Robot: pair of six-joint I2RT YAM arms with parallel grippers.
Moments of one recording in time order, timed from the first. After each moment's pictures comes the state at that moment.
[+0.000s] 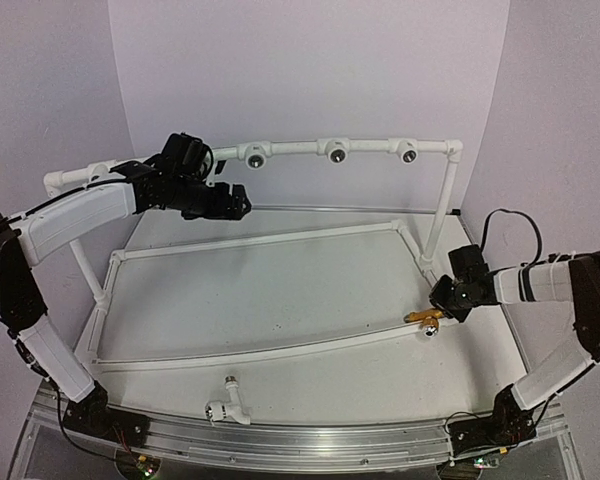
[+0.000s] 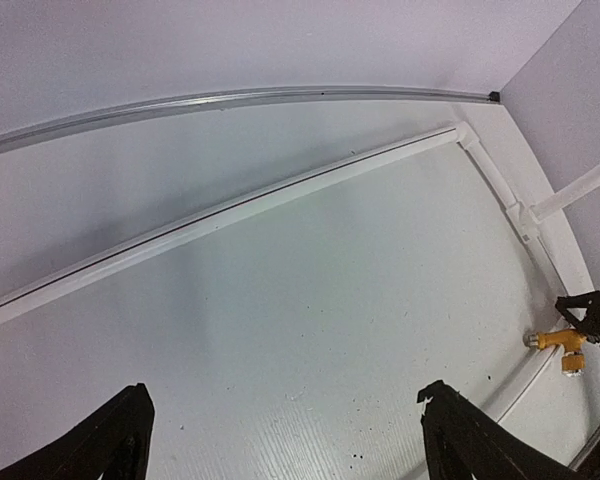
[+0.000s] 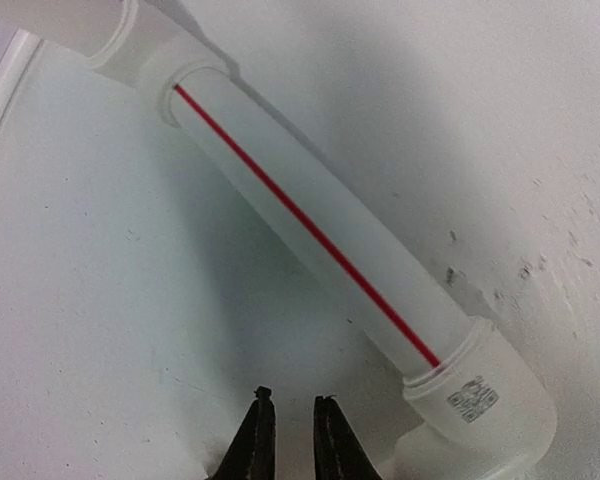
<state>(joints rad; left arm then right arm) -0.60 1.61 1.50 -0.56 -0.01 -0.35 0.24 1.50 0.66 -0.14 0.09 0.86</state>
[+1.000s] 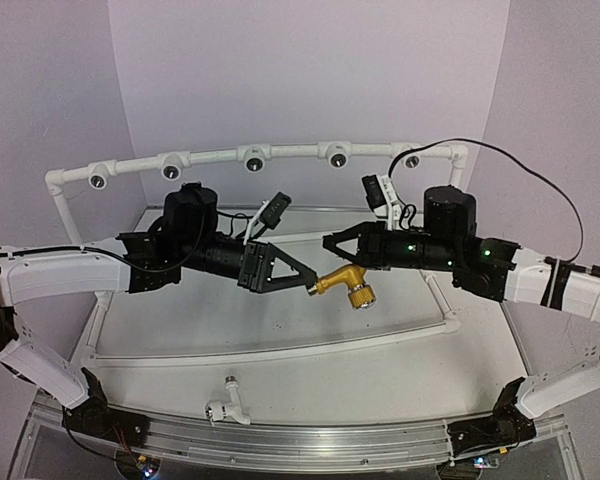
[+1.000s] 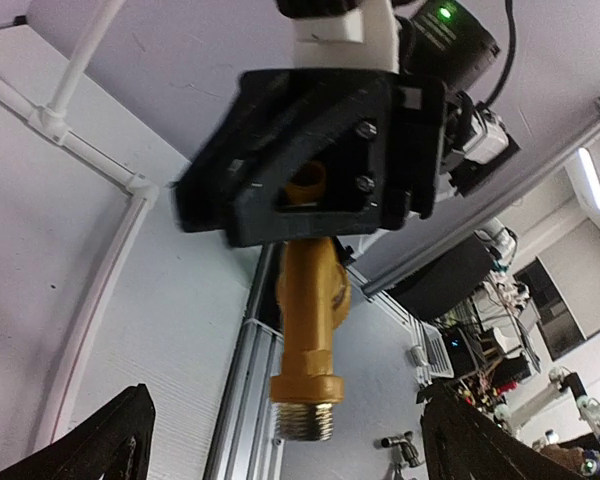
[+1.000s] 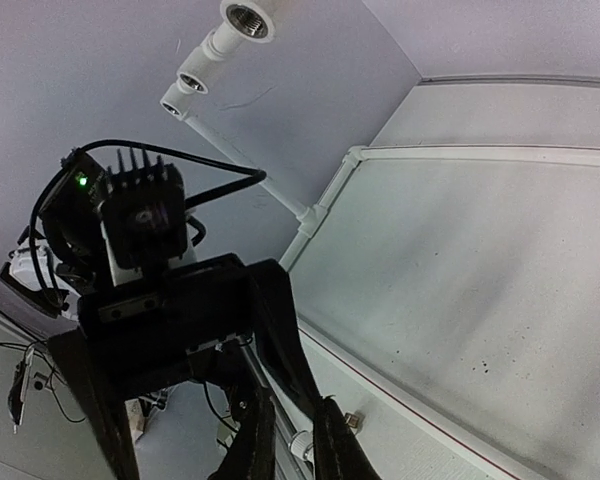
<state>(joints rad) -0.91 1.41 1.04 0.15 0.74 -0.61 0.83 1.26 0.98 0.08 -0.39 0.69</state>
